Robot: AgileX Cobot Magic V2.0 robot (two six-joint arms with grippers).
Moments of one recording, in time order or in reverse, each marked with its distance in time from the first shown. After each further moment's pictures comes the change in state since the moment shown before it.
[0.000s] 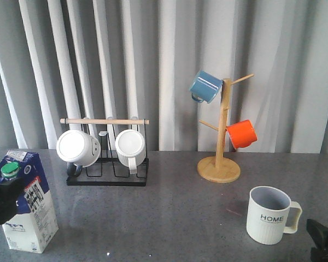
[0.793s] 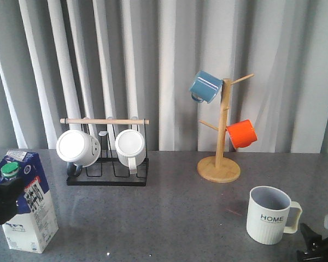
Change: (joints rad) left arm 0.000 0.000 0.000 0.000 0.000 -0.001; right arm -0.005 0.411 -0.004 0.417 -0.407 -0.562
